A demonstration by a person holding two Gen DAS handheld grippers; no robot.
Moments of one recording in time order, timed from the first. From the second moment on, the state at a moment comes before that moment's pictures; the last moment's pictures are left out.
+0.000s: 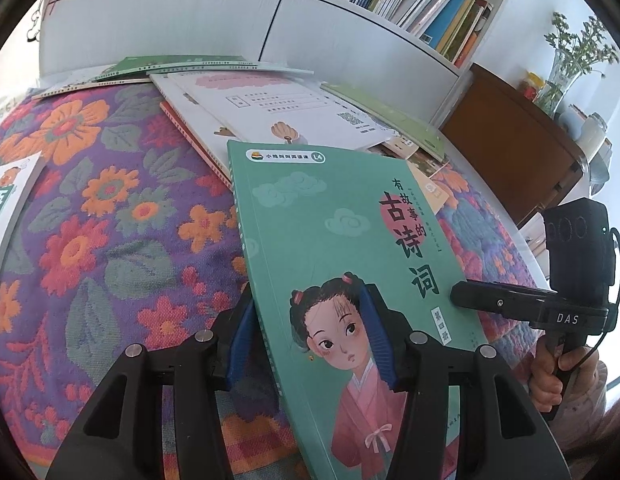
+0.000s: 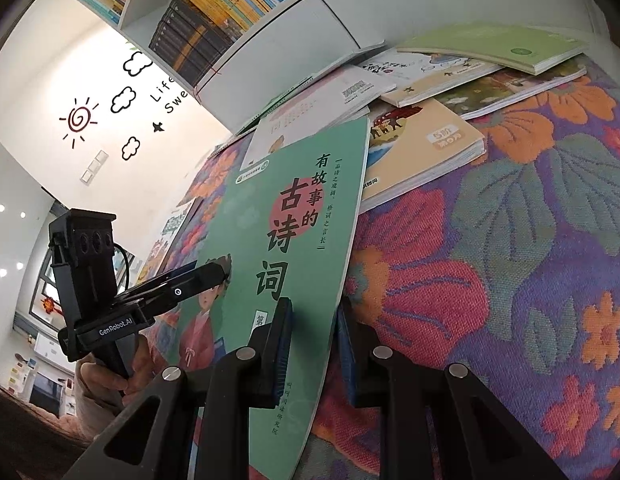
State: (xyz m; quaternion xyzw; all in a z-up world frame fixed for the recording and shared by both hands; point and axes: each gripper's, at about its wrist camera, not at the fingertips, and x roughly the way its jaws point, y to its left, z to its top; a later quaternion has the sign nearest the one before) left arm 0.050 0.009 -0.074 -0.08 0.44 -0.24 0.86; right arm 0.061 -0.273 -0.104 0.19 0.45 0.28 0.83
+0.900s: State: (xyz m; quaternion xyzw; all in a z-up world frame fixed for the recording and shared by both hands) left arm 0.050 0.004 -0.074 -0.06 0.43 -0.22 0.87; right arm 0.054 -0.276 -0.105 0.22 0.45 0.26 0.83
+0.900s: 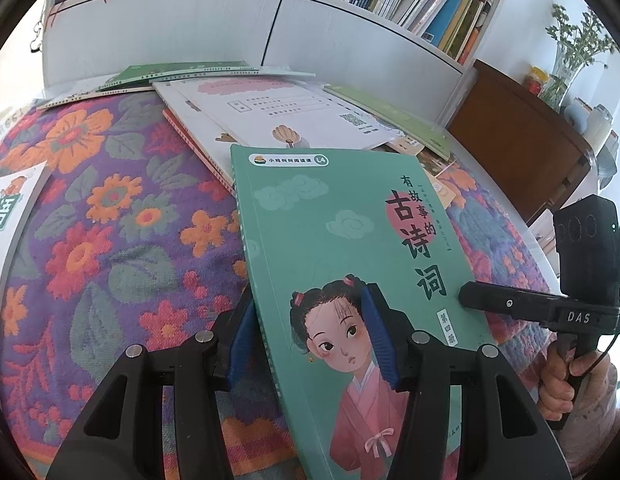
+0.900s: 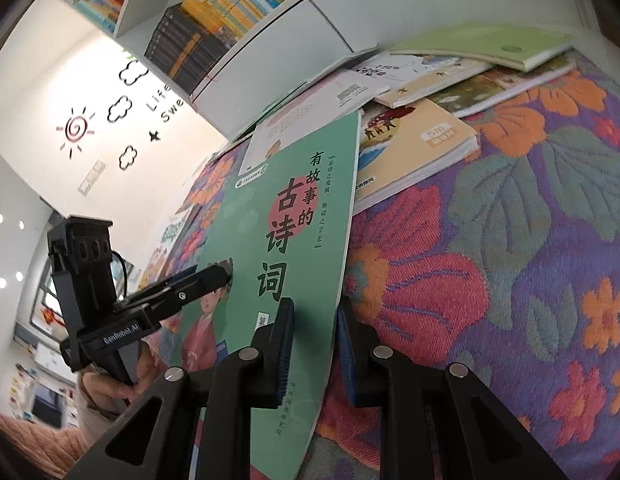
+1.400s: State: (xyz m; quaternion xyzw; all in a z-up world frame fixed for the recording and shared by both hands) left arm 0.040 0.002 -0.059 -0.03 0.46 -0.25 0.85; right arm -0.003 -0.265 -0.074 0.29 0.40 0.20 0.85
